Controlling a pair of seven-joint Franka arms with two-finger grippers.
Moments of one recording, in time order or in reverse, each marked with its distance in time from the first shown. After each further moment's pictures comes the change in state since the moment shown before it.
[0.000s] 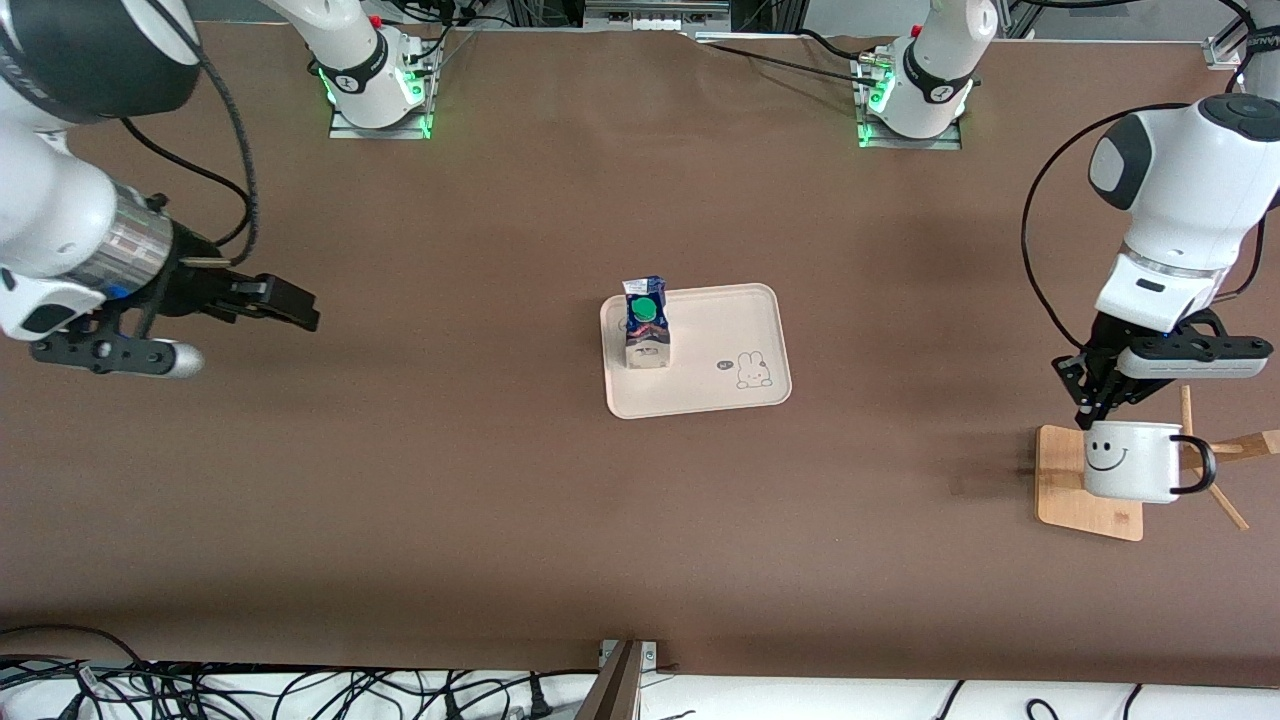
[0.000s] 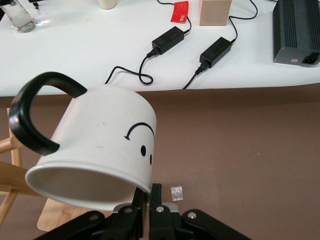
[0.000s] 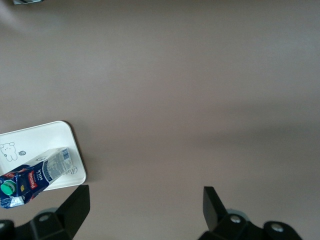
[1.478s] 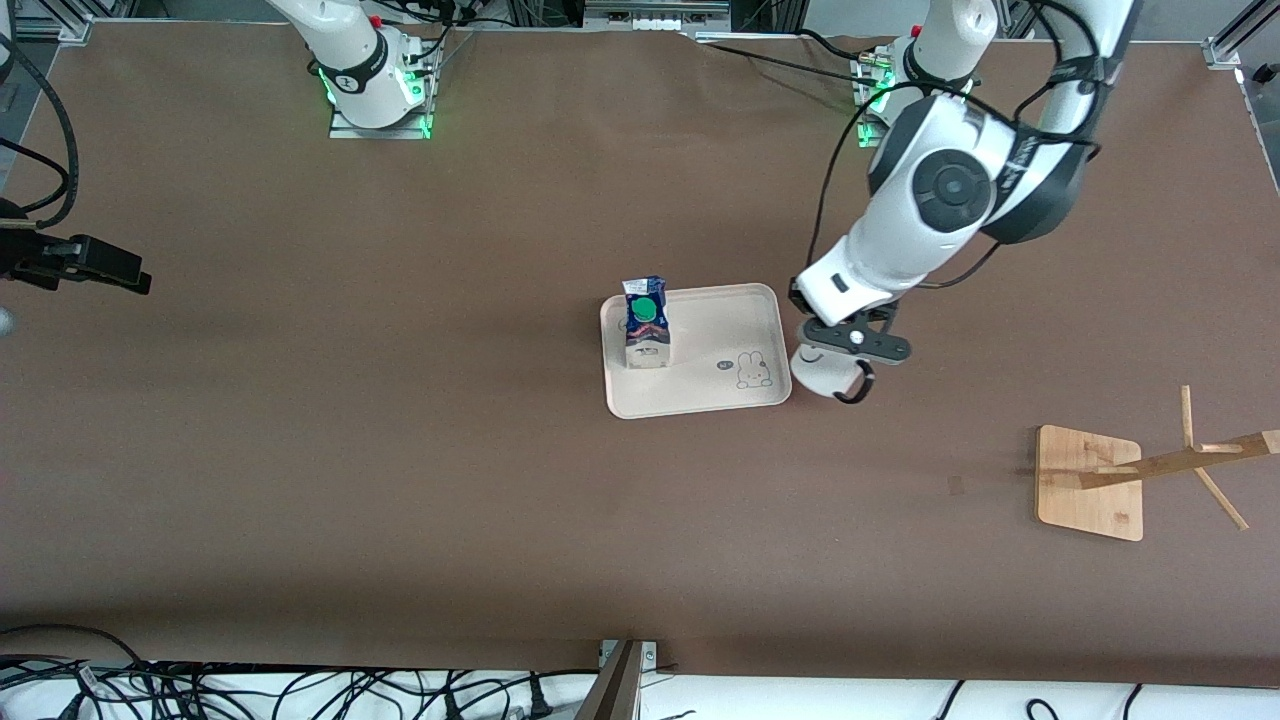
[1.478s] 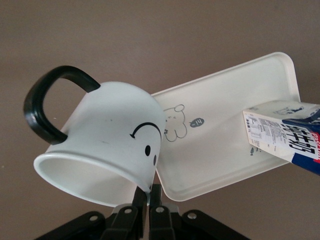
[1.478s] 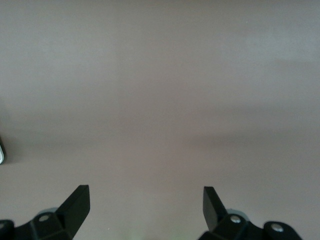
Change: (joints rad) left arm -0.398 0.204 -0.088 0.272 -0.217 -0.697 -0.123; right arm -0.214 -0.102 0.038 -0.122 -0.152 -0.045 -0.309
